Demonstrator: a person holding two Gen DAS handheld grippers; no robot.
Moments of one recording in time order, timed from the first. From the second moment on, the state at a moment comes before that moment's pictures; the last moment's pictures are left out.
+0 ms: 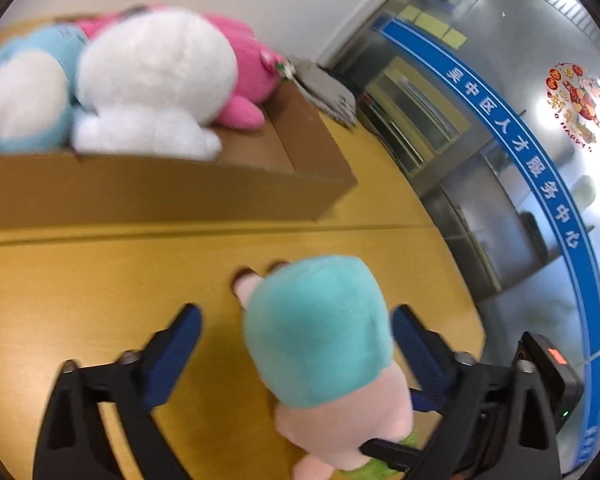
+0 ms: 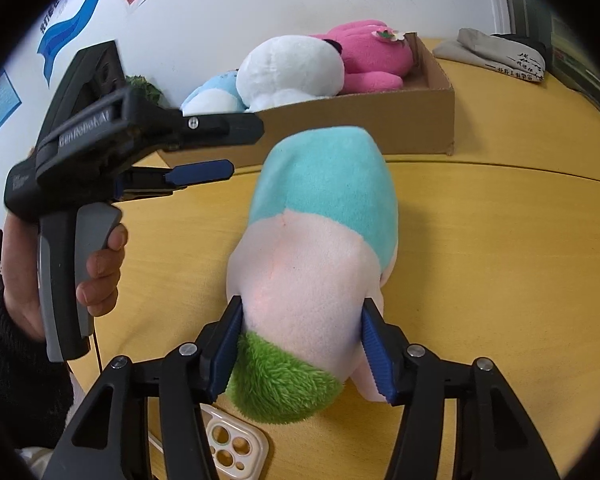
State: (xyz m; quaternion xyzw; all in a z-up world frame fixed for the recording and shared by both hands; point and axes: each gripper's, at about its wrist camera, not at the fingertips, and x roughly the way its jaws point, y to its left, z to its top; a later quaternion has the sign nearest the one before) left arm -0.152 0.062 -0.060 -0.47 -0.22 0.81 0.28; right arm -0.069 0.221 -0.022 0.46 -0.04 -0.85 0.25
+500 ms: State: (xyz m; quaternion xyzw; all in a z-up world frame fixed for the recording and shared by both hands) left arm -0.153 0.101 -0.069 -0.48 -0.21 0.79 0.33; right arm -0.059 0.235 -0.026 0.46 -0.06 -0.84 0.27
